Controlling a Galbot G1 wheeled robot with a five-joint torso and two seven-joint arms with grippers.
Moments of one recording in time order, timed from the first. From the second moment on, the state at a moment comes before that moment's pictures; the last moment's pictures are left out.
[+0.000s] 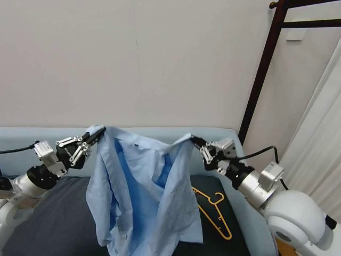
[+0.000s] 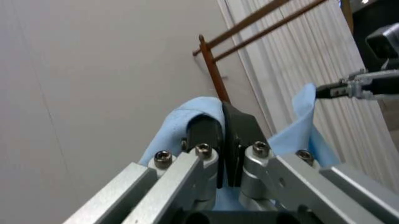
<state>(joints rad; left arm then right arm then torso) 1.25 -0.77 -0.83 -2.00 -0.87 -0.28 0.70 -0.75 0.66 0.07 2.33 0.82 -0.24 0.18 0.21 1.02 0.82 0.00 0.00</state>
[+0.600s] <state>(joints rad) 1.29 -0.90 -0.71 -1.79 -0.52 -0.35 0.82 -1.01 0.92 -0.07 1.98 0.58 -0.13 0.08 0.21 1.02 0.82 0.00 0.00</state>
